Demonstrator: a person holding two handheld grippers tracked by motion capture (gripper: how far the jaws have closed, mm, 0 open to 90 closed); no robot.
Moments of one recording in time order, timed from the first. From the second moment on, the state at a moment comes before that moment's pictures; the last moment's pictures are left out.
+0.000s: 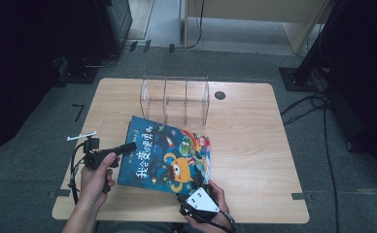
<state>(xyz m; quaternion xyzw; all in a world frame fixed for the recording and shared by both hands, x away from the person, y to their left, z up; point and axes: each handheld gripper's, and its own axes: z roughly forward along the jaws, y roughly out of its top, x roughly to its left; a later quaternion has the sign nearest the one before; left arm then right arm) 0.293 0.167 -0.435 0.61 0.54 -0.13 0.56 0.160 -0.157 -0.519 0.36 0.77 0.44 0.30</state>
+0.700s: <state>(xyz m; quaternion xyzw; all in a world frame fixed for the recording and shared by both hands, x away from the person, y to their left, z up) 0.290 0.153 -0.437 0.62 0.53 -0.14 0.56 0.172 -0.138 -0.521 0.41 0.74 0.39 0.36</state>
